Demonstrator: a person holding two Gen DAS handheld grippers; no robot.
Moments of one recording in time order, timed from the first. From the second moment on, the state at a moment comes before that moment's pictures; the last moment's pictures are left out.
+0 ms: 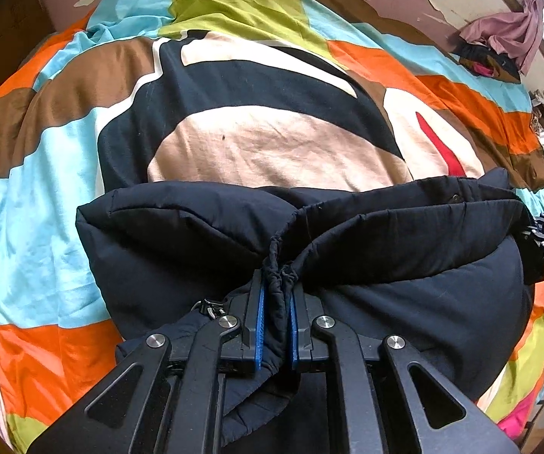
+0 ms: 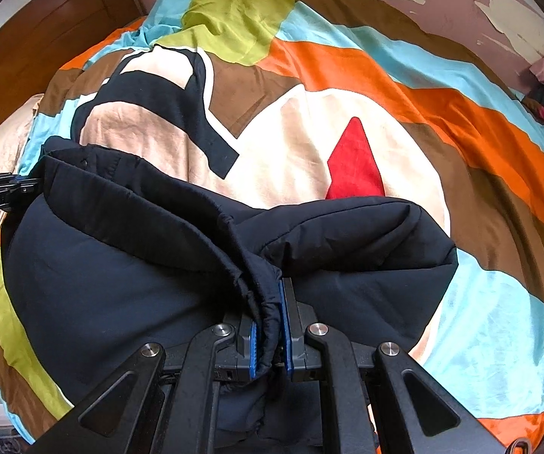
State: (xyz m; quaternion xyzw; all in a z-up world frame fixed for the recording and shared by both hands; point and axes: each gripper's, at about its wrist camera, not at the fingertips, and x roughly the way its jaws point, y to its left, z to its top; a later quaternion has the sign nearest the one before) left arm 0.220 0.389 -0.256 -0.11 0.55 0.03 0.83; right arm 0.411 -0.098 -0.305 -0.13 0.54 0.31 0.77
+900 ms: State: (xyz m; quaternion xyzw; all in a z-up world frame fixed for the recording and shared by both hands) left arm 0.206 0.384 -0.229 -0.05 0.52 0.03 0.85; right arm 0.411 -0.114 -0.290 -0.14 0.52 0.30 0.79
